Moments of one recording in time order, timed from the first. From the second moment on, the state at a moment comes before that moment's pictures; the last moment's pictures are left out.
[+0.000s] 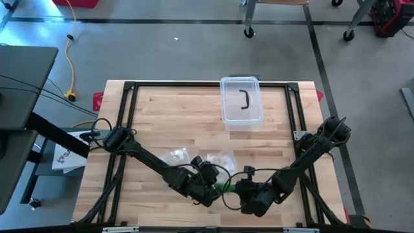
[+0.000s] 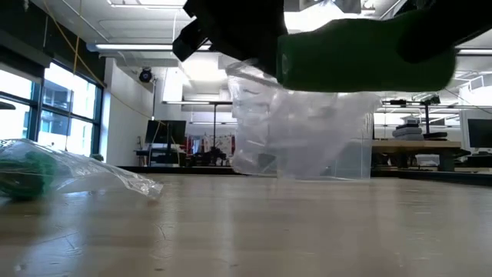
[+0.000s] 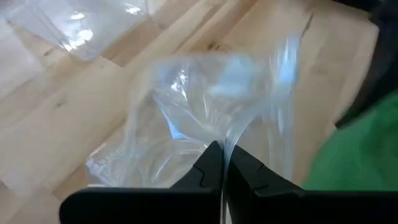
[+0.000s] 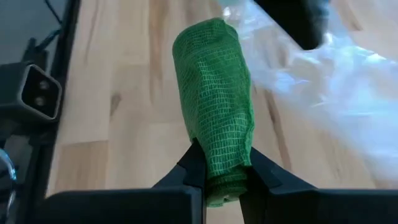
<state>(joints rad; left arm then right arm) -0.52 2.07 1.61 -0.55 -0.76 -0.89 0.75 1.74 1.13 -0.40 0.57 0.67</state>
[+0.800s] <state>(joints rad) -0.53 2.07 1.60 -0.55 -0.75 -0.88 0.79 1.64 1.13 -0.46 0.76 0.67</state>
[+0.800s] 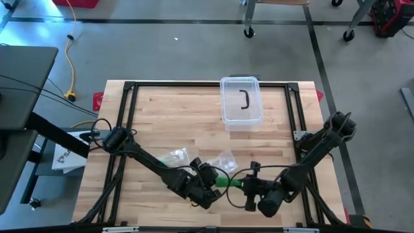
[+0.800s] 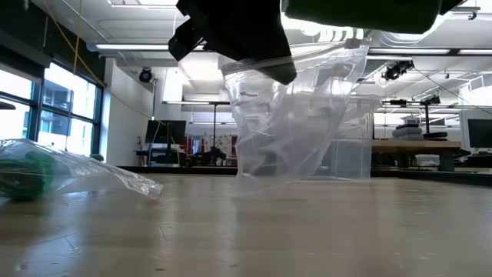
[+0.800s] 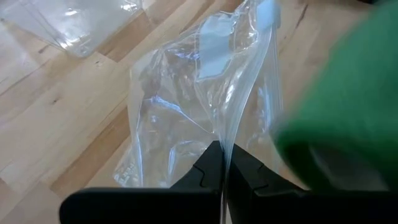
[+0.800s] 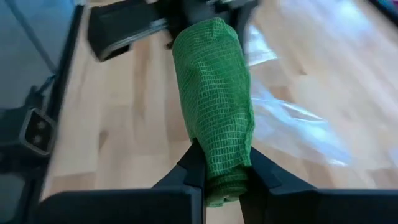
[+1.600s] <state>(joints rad) -0.54 2.07 1.60 -0.51 -0.74 -0.88 0.69 1.72 1.13 -0.55 0.58 0.83</state>
